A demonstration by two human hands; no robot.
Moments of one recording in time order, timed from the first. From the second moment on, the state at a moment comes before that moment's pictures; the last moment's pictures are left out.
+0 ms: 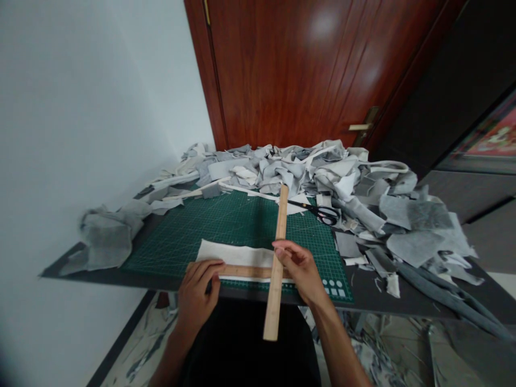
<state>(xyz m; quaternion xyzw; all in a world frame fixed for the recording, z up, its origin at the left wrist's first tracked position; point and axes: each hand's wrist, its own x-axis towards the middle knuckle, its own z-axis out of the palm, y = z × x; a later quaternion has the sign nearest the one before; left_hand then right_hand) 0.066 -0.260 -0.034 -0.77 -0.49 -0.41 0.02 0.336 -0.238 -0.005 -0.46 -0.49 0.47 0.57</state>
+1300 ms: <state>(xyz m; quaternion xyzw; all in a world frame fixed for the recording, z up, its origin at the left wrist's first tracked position) 0.067 -0.257 -0.035 -0.77 -0.50 -0.40 0.07 0.322 -0.248 0.004 -0.50 -0.83 0.14 0.21</state>
